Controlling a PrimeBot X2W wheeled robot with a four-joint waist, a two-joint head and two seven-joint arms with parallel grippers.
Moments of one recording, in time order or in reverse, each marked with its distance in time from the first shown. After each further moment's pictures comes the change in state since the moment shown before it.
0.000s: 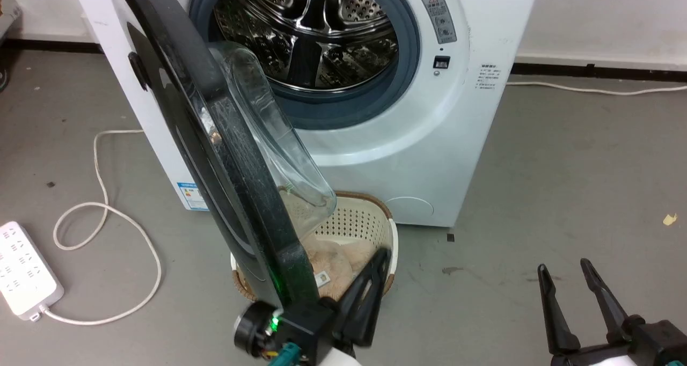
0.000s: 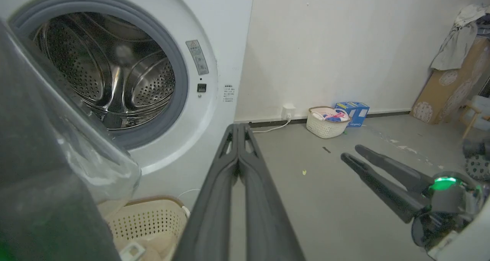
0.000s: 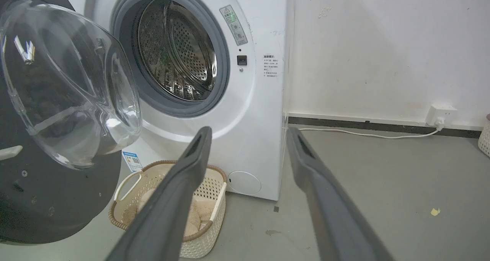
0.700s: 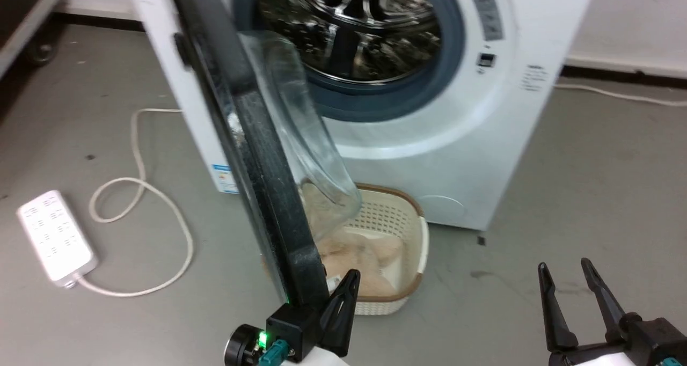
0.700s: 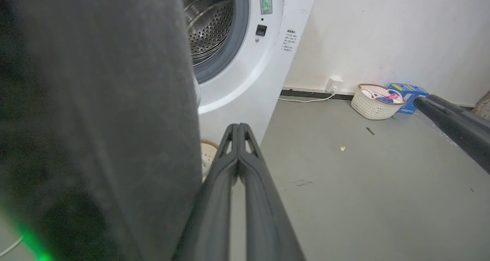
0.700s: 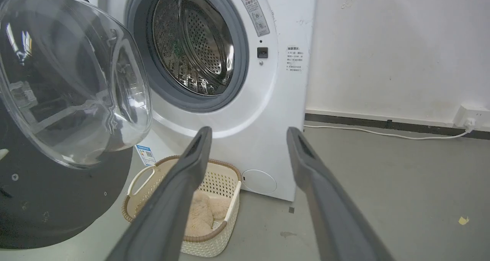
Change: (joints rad) left arm -0.013 0.004 0.047 0.305 -0.071 0.054 -0.105; right arm -0.014 0.000 0.011 0.018 0.004 0.000 0.000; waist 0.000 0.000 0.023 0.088
